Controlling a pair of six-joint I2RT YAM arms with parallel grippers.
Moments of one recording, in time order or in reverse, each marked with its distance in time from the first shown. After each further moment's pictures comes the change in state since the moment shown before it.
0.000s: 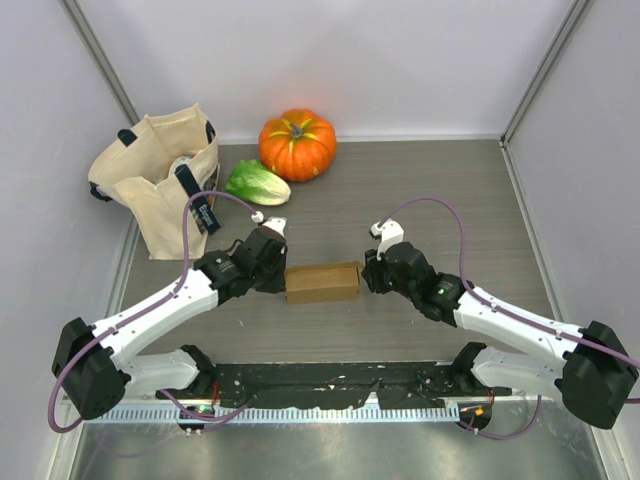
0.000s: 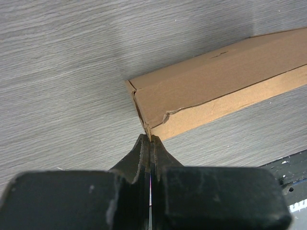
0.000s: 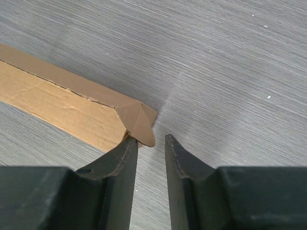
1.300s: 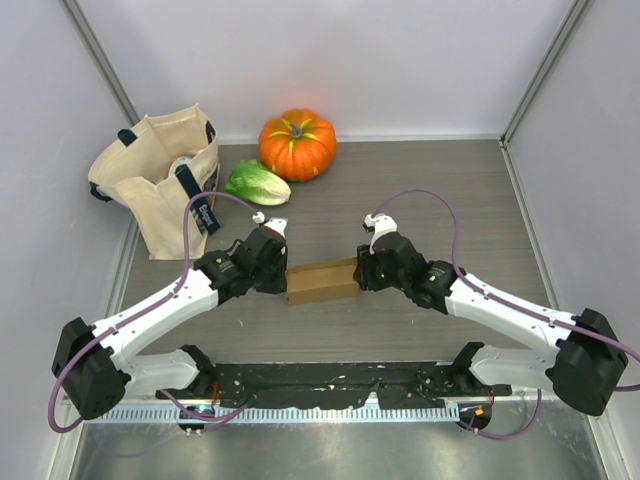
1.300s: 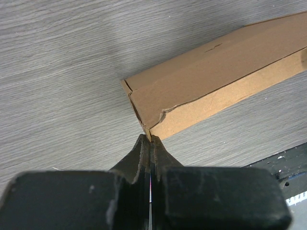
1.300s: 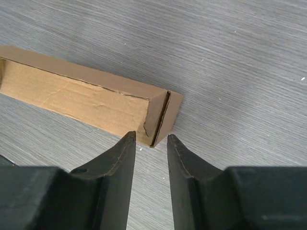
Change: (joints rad) left arm 0.000 0.000 0.000 0.001 0.028 0.001; right arm 0.015 0.094 0.134 -0.152 -0.056 0.138
